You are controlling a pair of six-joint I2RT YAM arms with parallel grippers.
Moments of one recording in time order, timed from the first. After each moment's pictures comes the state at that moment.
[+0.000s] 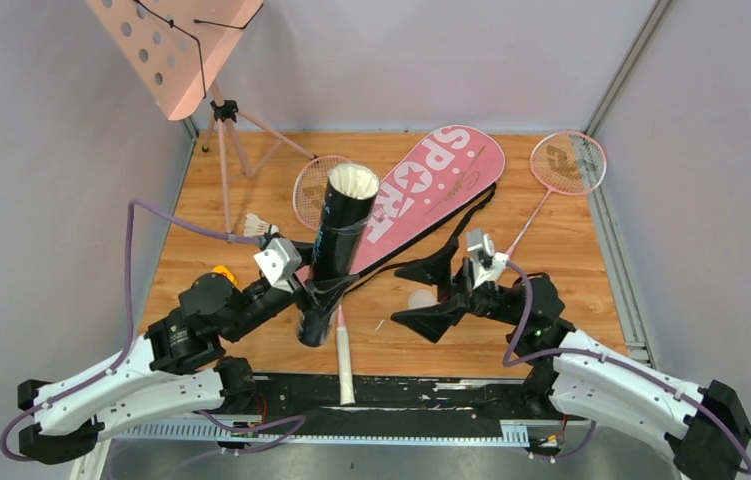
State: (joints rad) left arm -1.13 0.56 0.78 -0.17 -0.19 0.02; right arm 0.85 0.74 0.40 0.71 -0.49 0.50
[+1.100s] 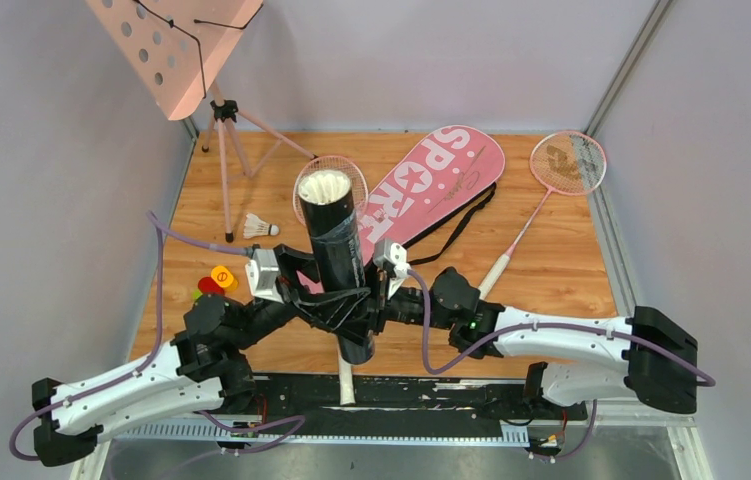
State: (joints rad) left arm -1.13 0.50 0.52 0.37 -0.04 -0.22; right arm 1.20 1.23 0.68 0.73 -0.23 0.31
